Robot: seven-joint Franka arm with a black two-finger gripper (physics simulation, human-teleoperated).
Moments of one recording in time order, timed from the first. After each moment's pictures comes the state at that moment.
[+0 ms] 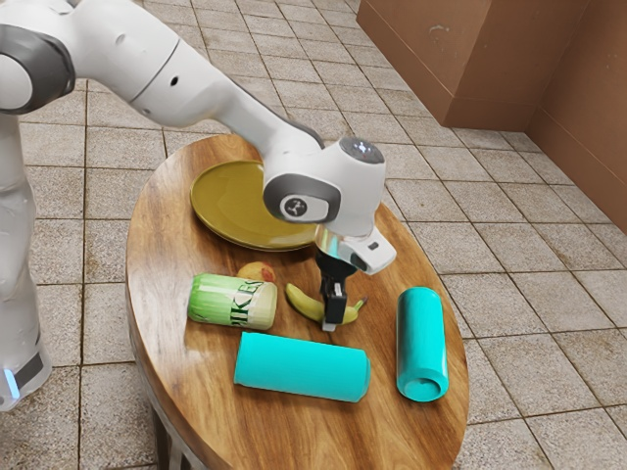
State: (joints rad) arm -0.04 -0.02 -0.19 -2.17 -0.02 2.23 0.00
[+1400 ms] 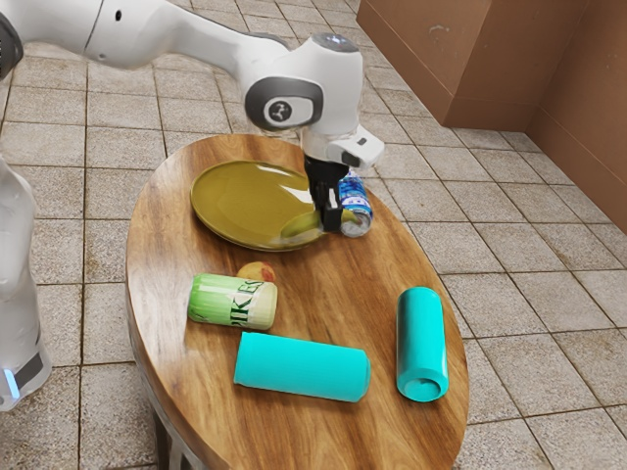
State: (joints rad) arm 0.00 -0.24 -0.02 -2.13 -0.02 2.06 0.00
